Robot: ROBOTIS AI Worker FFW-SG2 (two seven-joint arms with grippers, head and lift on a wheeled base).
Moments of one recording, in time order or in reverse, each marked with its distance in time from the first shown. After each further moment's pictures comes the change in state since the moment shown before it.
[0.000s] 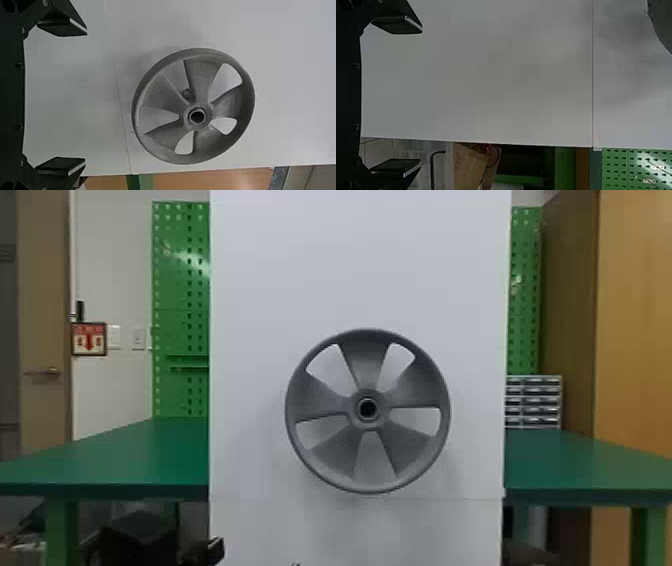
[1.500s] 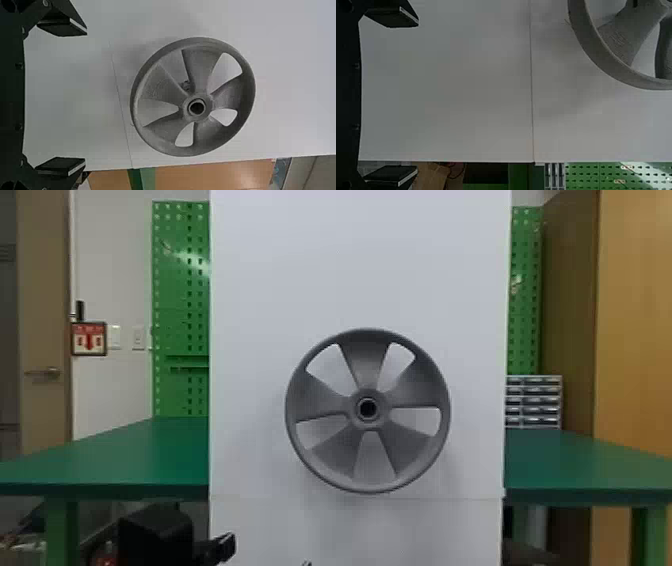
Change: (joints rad) left arm -0.028 0.008 -0.031 0.000 -0.008 0.023 0.003; right arm -0.163 -0.028 0.059 -0.198 -0.062 0.280 -0.075
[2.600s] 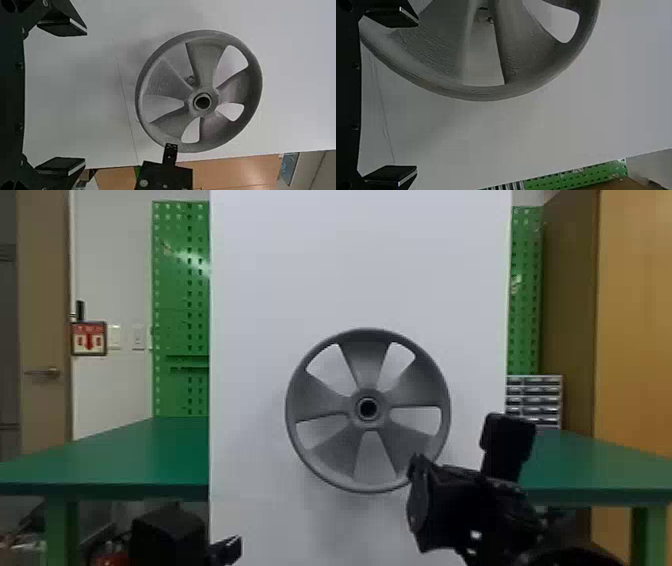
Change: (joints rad) left arm -0.012 0.014 -0.021 0.002 -0.008 0.023 0.001; right arm -0.556 0.053 -0.004 0.051 -0.217 0.319 -0.158
